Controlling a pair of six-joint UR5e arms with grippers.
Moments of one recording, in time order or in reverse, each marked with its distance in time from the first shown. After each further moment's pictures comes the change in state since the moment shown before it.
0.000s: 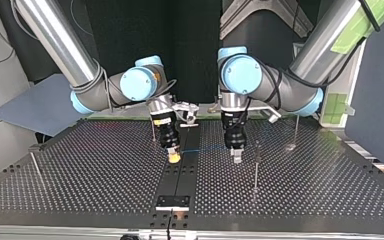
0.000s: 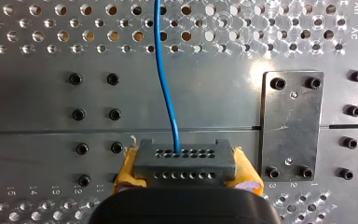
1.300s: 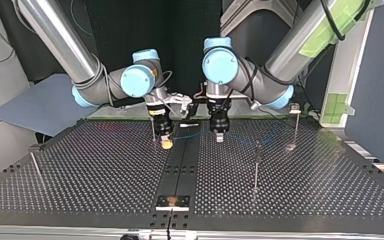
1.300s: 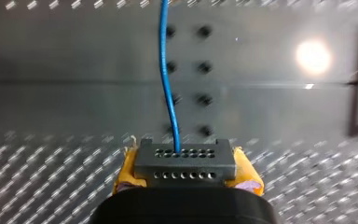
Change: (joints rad) left arm -0.095 -0.082 -0.035 0.003 -0.064 0.022; right arm -0.022 0.000 0.097 0.050 0.053 0.030
